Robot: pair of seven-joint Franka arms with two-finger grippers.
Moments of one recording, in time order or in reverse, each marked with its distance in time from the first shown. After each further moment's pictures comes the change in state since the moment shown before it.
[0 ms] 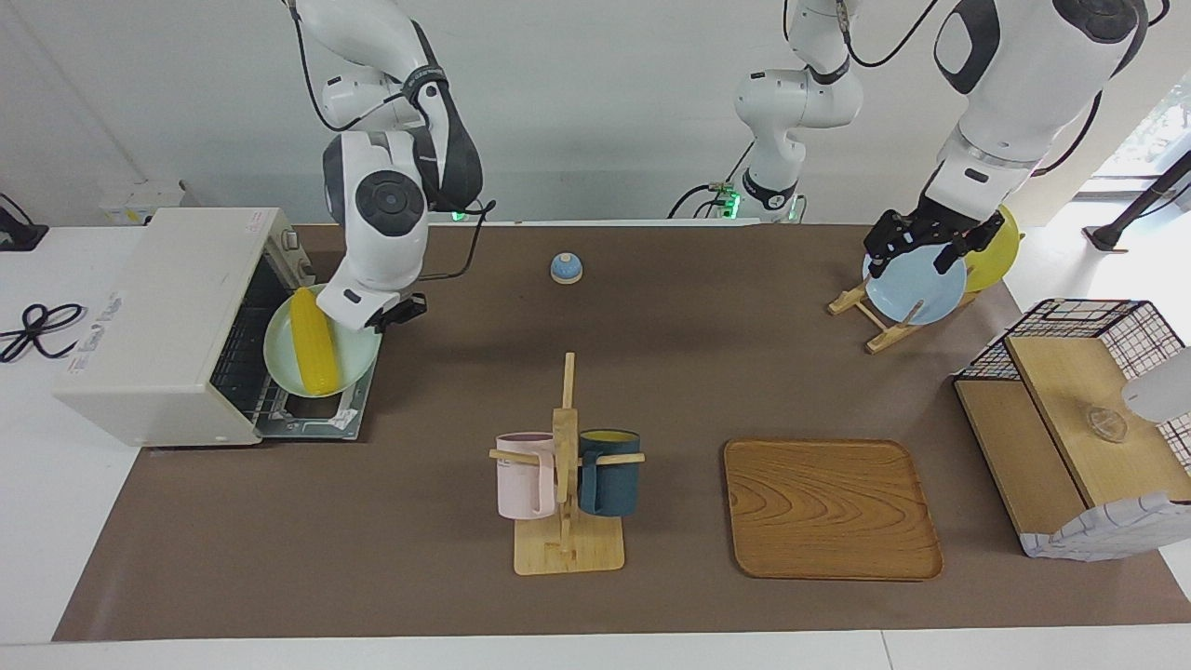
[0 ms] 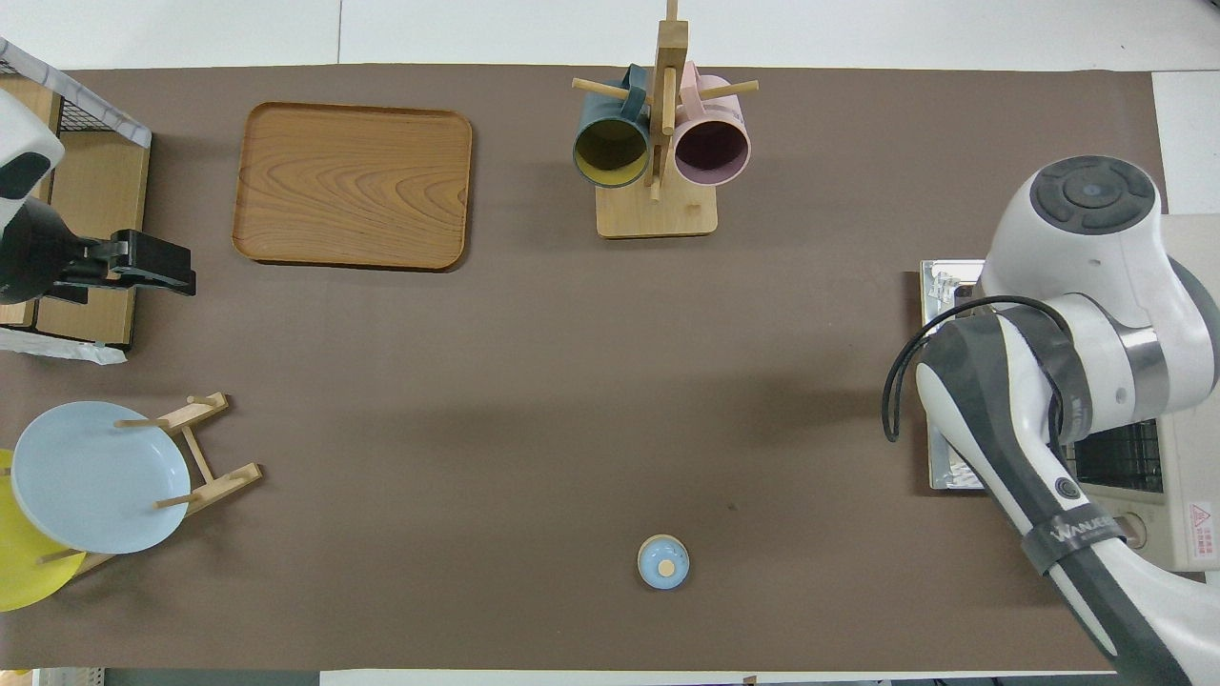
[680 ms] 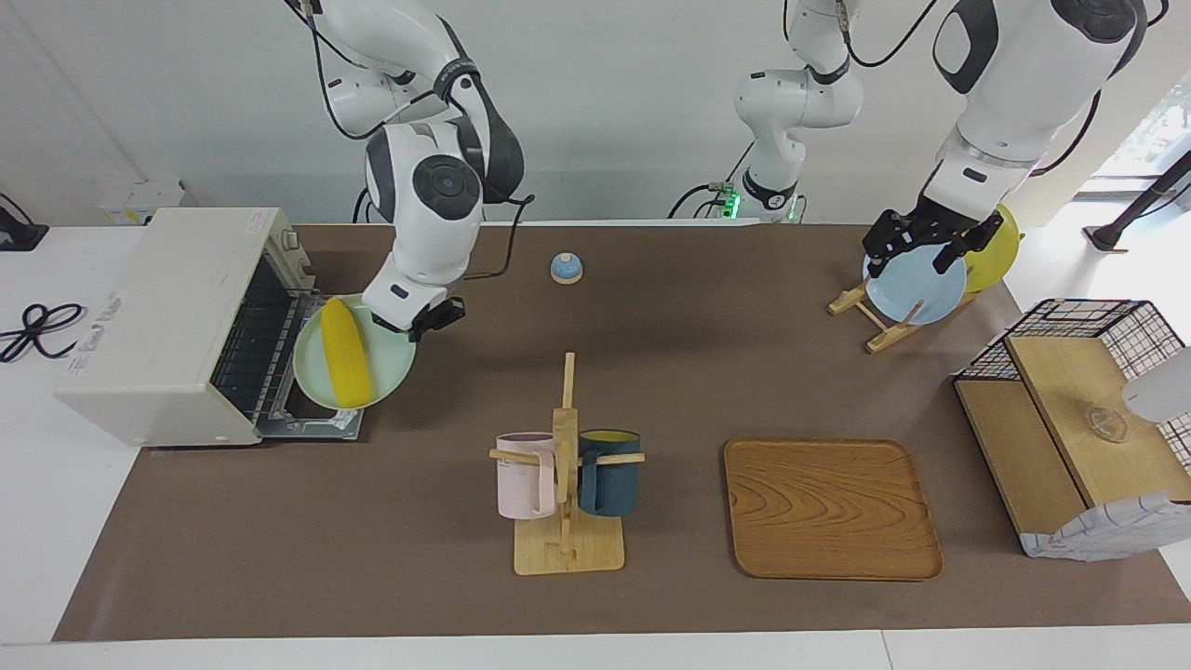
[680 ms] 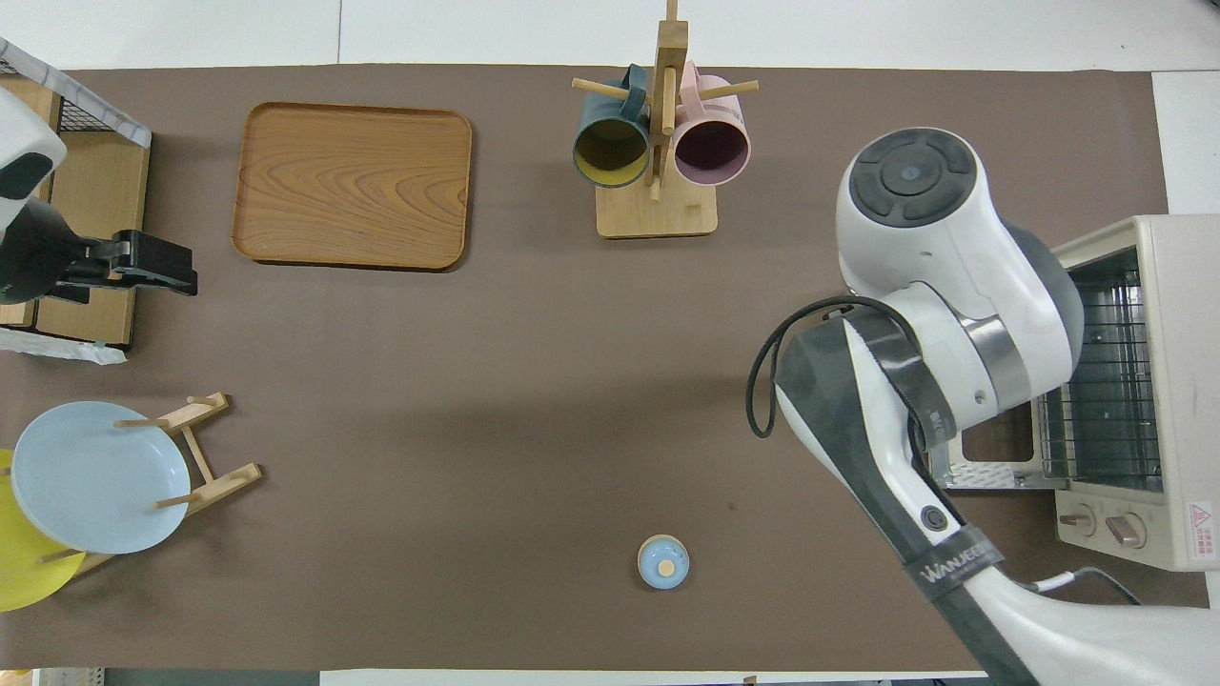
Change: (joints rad) left arm 0.000 0.000 0.000 0.000 0.000 0.000 0.000; right arm 0.210 0.057 0.001 0.170 0.000 -0.077 0.177
